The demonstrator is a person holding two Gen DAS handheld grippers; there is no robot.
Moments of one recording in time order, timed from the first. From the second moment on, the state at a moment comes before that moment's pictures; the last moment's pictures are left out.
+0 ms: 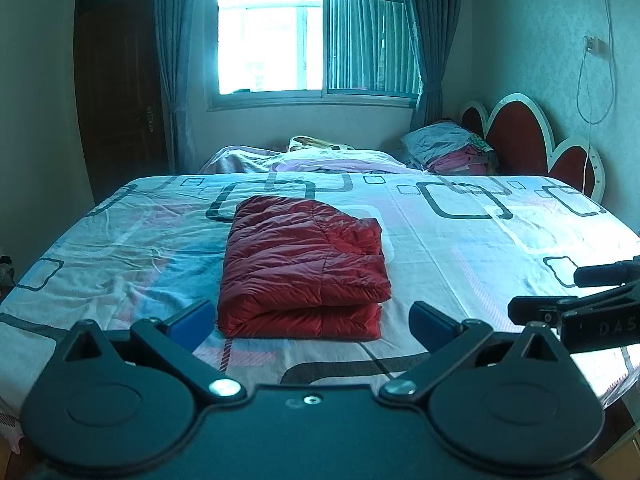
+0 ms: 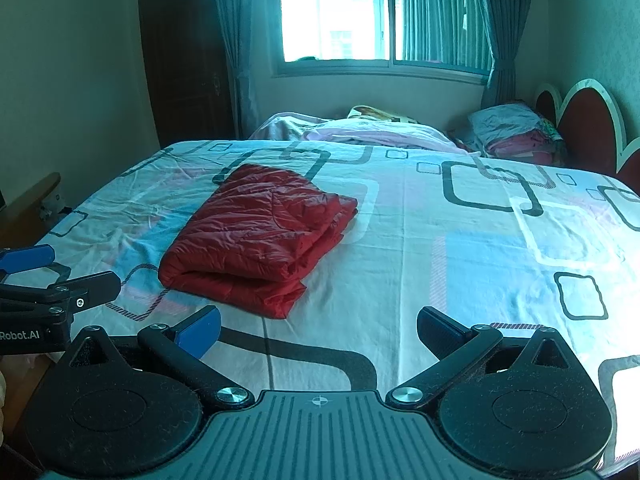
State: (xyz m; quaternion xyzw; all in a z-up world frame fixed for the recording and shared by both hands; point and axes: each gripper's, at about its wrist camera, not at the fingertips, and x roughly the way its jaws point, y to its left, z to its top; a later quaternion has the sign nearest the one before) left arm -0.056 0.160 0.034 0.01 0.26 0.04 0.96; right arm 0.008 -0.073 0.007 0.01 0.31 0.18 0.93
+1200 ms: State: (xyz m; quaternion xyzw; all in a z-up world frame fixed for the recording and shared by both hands) left arm -0.058 0.167 0.036 0.00 0.26 0.05 0.97; right arm 0.009 -0.078 0.013 0.00 0.31 0.18 0.93
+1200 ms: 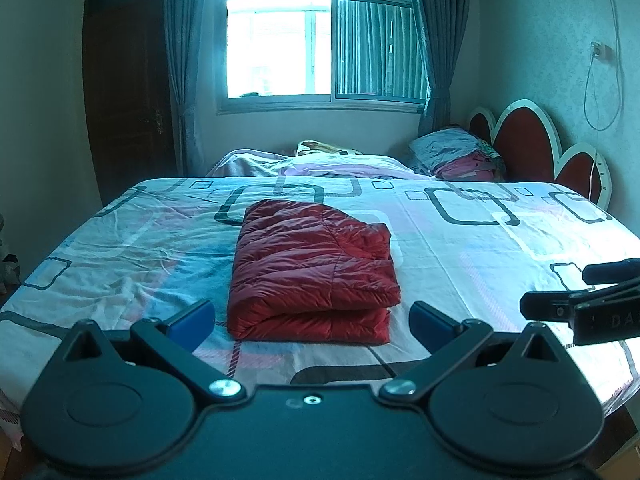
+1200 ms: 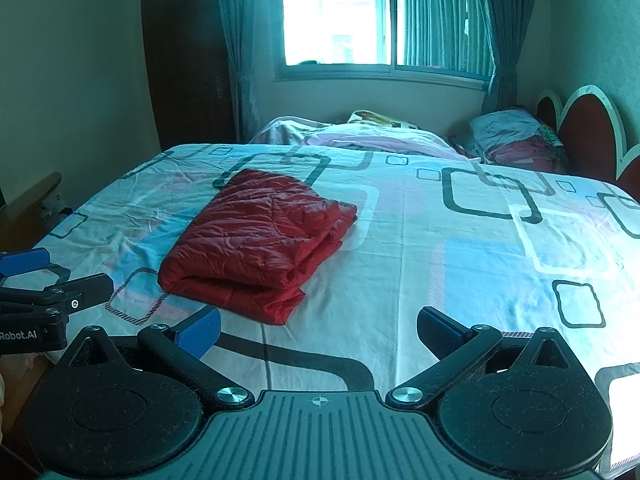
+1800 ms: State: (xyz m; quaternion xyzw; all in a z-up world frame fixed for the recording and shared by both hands) left arm -0.057 0.169 0.036 -0.01 0.25 0.03 0.97; right arm 0.010 -0.079 0.012 0.00 0.31 0.19 0.93
